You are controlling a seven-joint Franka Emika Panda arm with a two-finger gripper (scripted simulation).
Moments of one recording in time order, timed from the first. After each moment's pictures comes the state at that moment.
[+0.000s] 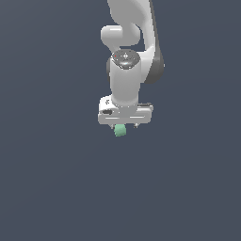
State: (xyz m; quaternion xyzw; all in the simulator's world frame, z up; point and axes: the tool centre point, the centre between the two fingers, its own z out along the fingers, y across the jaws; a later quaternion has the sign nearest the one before) arm -0.001 0.016 0.184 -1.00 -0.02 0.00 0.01
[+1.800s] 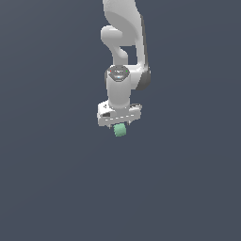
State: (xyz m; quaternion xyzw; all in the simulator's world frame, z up) arm -0.063 -0.005 0.111 -0.99 -0.12 0.00 0.00
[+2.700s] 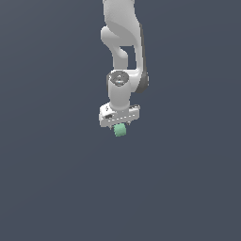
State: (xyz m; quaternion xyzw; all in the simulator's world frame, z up) arm -0.084 -0.004 0.079 -0.99 -0.15 0.00 0.00
